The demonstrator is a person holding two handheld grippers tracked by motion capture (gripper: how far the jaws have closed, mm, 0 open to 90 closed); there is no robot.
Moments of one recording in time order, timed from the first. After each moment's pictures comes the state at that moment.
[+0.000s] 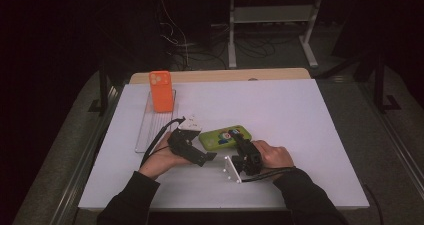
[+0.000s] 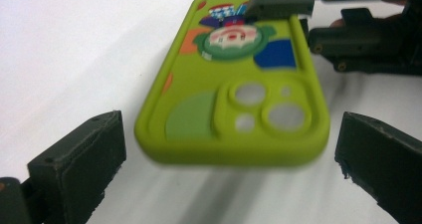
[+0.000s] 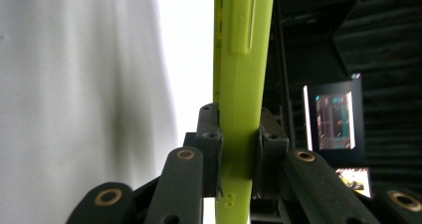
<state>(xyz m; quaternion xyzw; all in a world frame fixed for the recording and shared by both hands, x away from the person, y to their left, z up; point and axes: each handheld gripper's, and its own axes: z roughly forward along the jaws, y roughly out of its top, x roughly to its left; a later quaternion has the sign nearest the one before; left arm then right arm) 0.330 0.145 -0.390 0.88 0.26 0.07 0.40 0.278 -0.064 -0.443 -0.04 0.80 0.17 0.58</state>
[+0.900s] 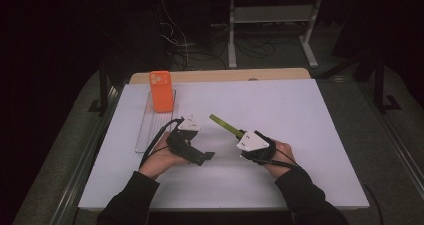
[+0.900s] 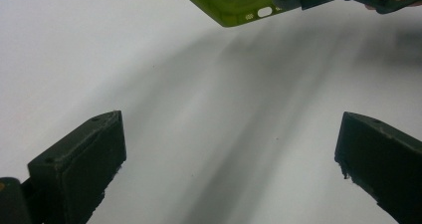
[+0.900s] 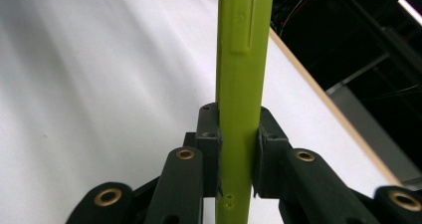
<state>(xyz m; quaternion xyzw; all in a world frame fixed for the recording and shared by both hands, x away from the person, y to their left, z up) 0.334 0.149 -0.393 0.89 0.26 0.08 0.38 0.301 -0.096 -0.415 0.20 0.84 0.34 0.38</state>
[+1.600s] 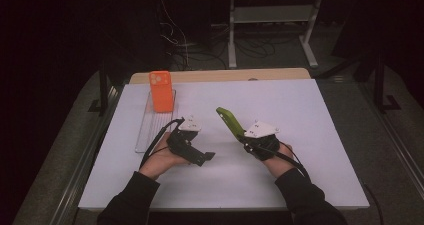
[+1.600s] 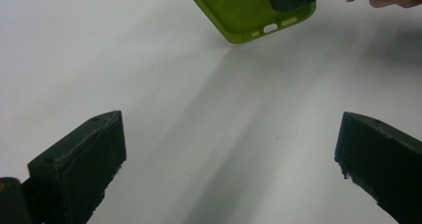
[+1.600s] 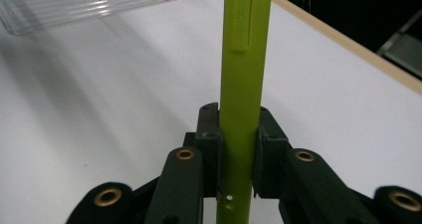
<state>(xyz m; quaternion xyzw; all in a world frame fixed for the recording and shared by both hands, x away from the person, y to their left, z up) 0.332 0.148 -0.393 0.88 0.26 0.08 0.38 0.314 -0.107 -0.412 0.31 0.82 0.40 0.25</state>
